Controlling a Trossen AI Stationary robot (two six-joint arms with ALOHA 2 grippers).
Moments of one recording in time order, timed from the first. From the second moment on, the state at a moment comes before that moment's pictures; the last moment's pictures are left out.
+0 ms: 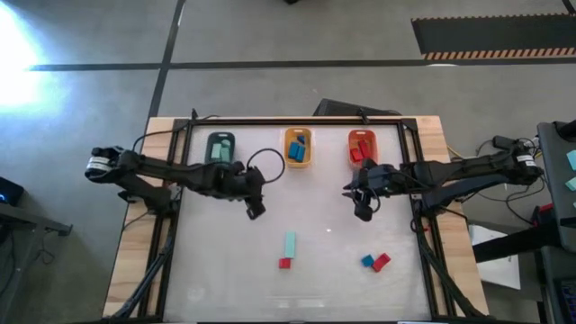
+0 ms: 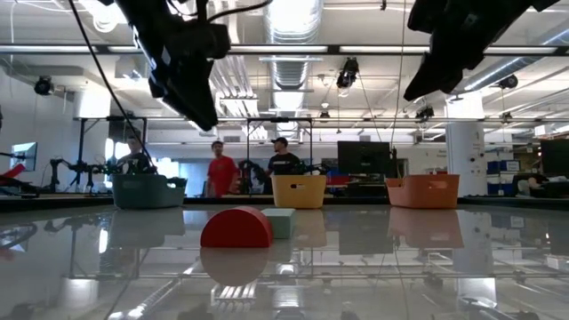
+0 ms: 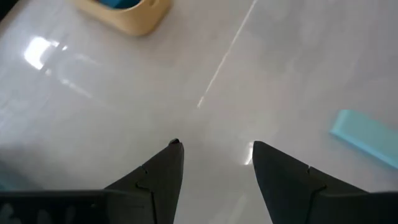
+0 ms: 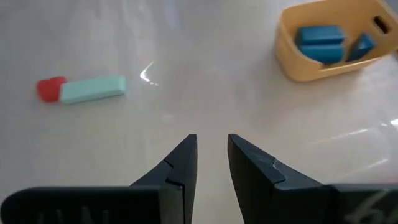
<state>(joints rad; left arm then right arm) -0.08 1.39 1.01 -0.64 -0.32 -0.49 0.08 1.03 0.74 -0.47 0.16 0.25</state>
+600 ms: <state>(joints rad) -0.23 1.39 0.99 -0.50 -0.31 -0.41 0.31 1.03 0.74 -0.47 0.16 0.51</state>
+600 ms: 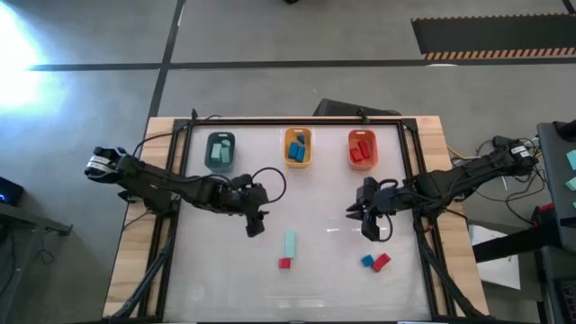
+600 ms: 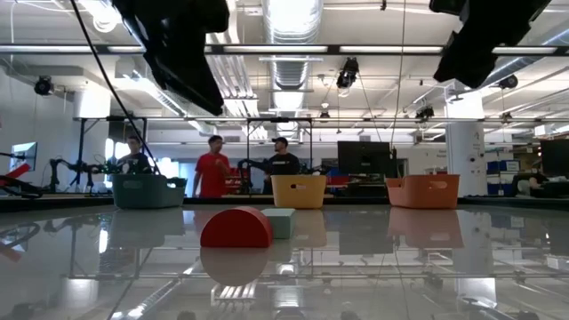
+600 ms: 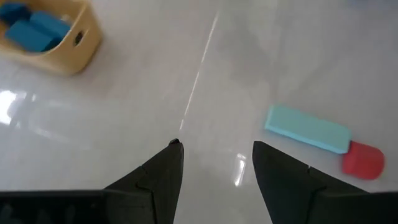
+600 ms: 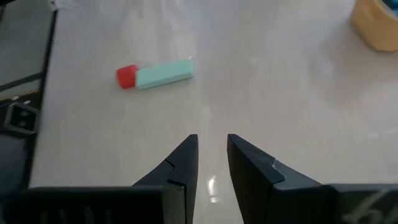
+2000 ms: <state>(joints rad) -0.24 1.39 0.78 -0.19 -0.27 -0.39 0.56 1.32 1.02 -0.97 0.08 0.73</state>
